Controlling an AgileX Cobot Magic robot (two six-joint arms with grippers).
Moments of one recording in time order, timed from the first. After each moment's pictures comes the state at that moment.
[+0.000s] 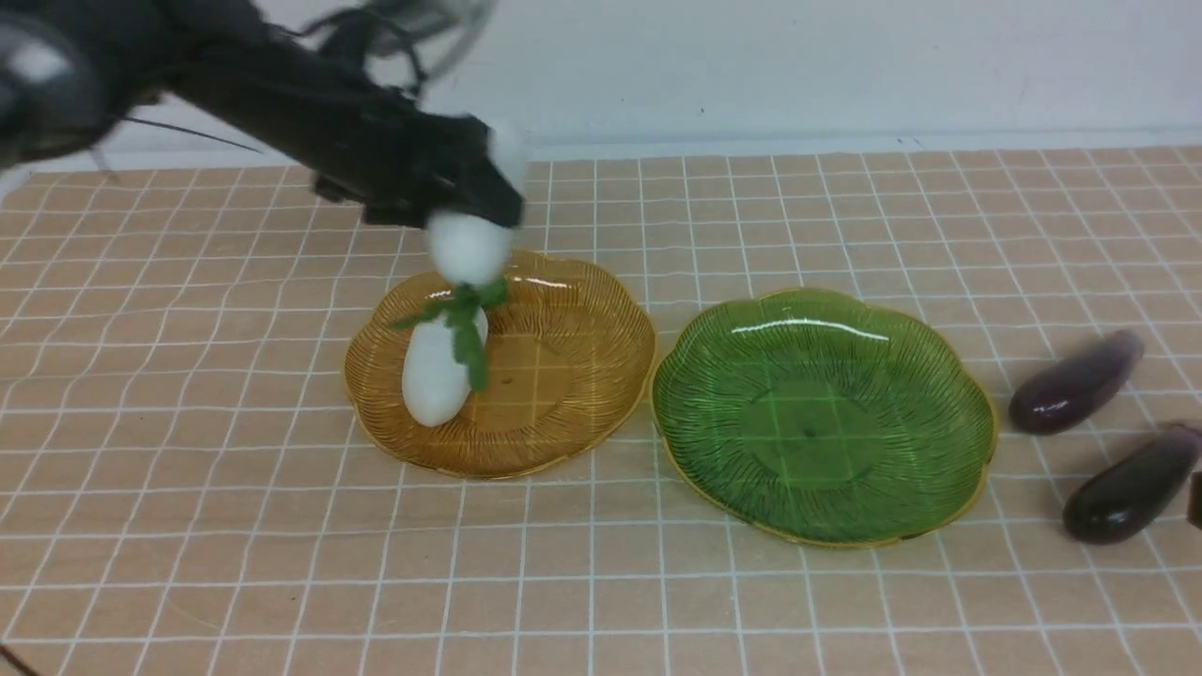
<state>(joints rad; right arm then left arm) 0.03 0.60 -0.65 0.54 0.91 -0.30 -0.19 2.07 -1.84 -0.59 0.99 0.36</state>
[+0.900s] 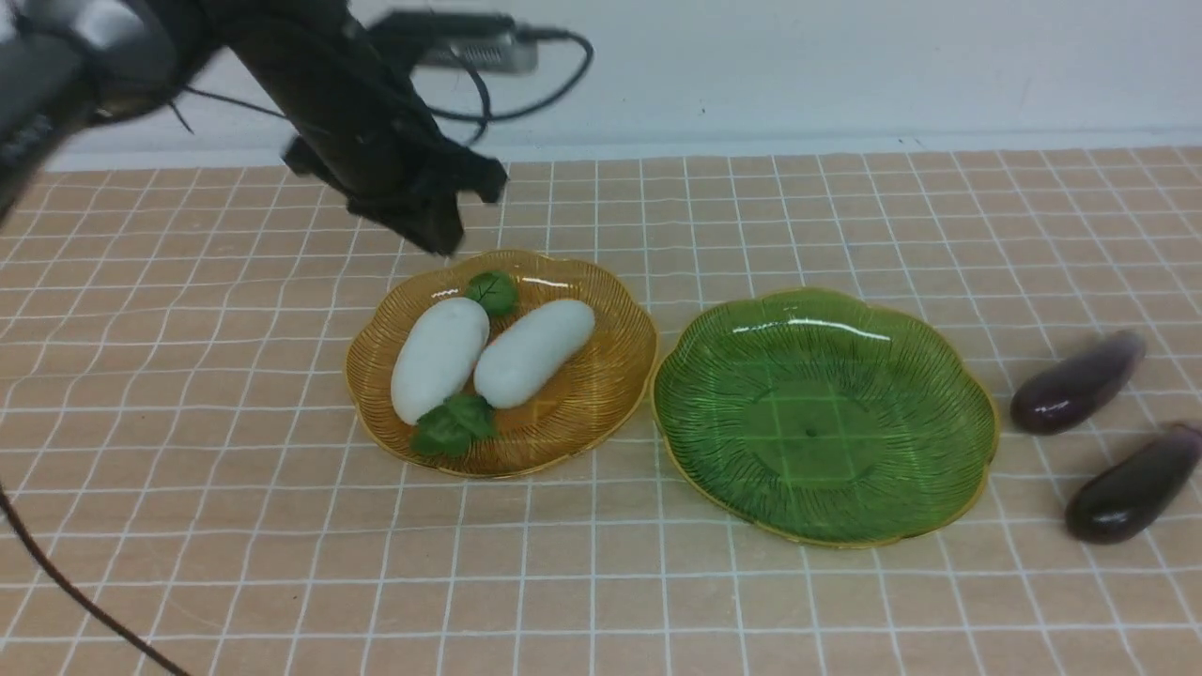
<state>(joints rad) -0.21 1.37 -1.15 0.12 1.07 0.13 -0.23 1.79 -1.88 -0.17 1.23 0.17</state>
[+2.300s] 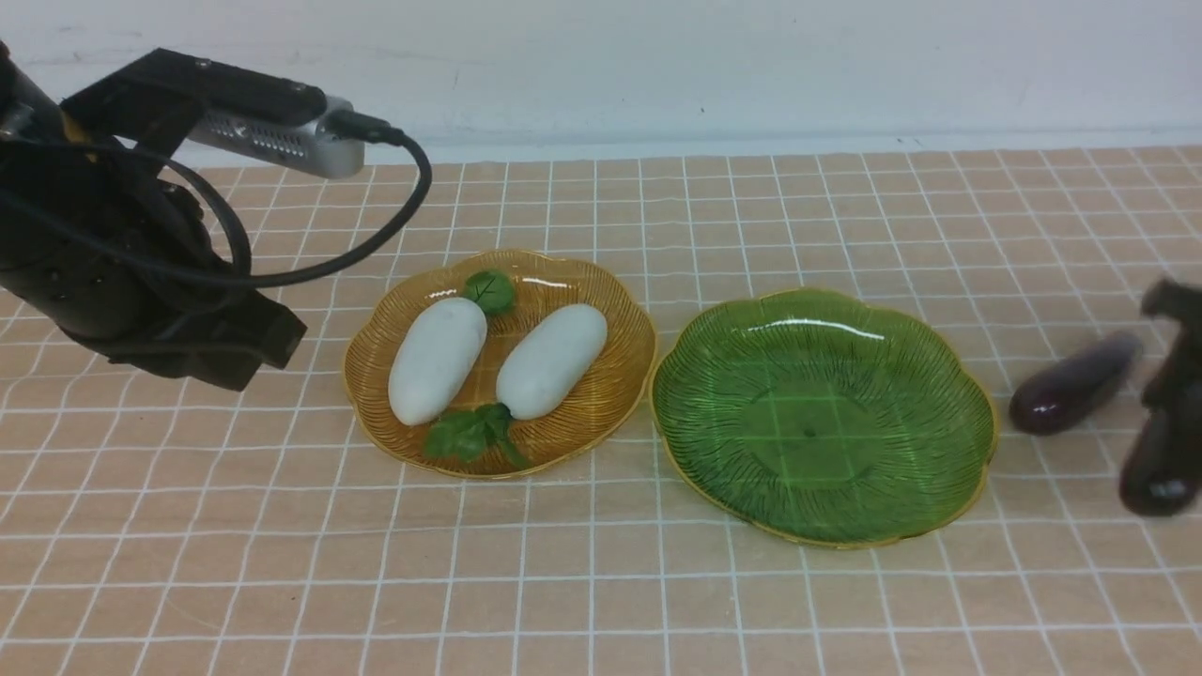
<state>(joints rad) -0.25 1.85 -1.30 0.24 1.04 0.14 -0.23 1.36 -1.34 -0.09 1.24 0.17</state>
